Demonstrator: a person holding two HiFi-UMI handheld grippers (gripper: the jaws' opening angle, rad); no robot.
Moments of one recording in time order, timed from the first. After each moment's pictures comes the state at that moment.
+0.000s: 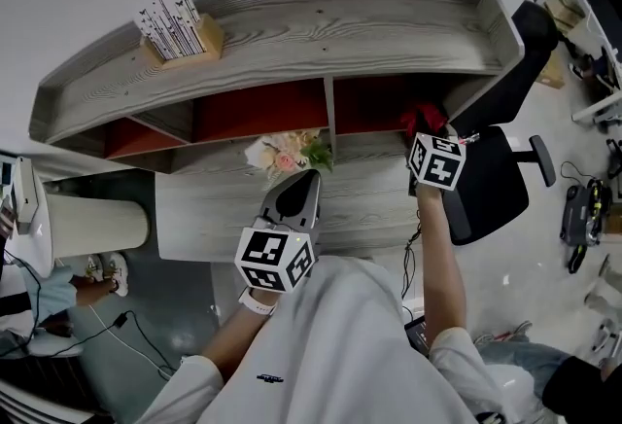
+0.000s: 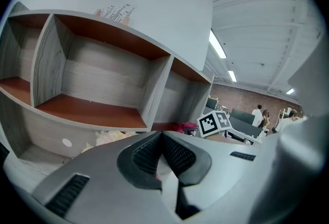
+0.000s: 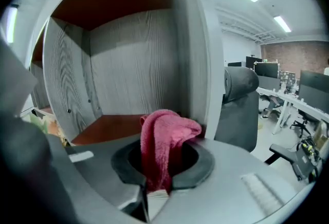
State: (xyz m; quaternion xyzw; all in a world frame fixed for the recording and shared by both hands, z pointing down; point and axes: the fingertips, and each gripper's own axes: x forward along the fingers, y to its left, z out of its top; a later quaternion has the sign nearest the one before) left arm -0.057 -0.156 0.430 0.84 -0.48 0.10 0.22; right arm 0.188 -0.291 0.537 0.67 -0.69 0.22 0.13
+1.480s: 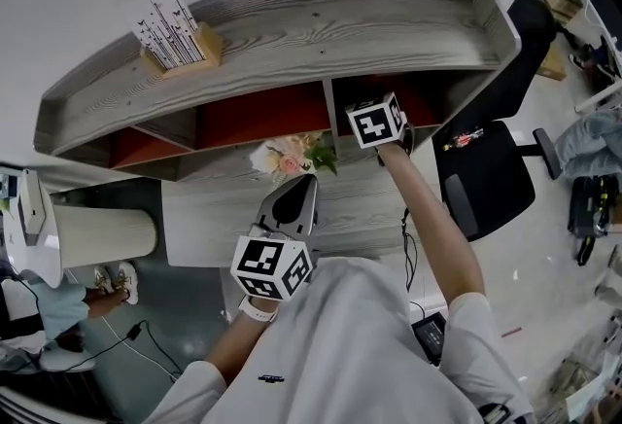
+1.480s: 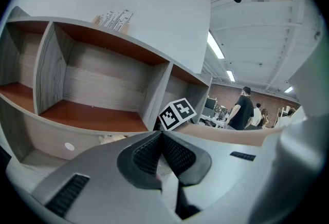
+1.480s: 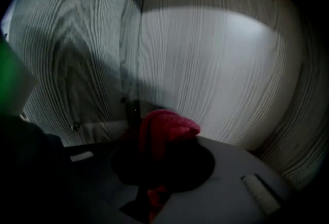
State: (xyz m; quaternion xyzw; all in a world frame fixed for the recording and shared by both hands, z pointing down) left arm -0.067 -0.151 0.416 0.85 -0.48 0.09 0.21; right arm 0.036 -0.361 0.526 0.53 -0.79 0.15 0.27
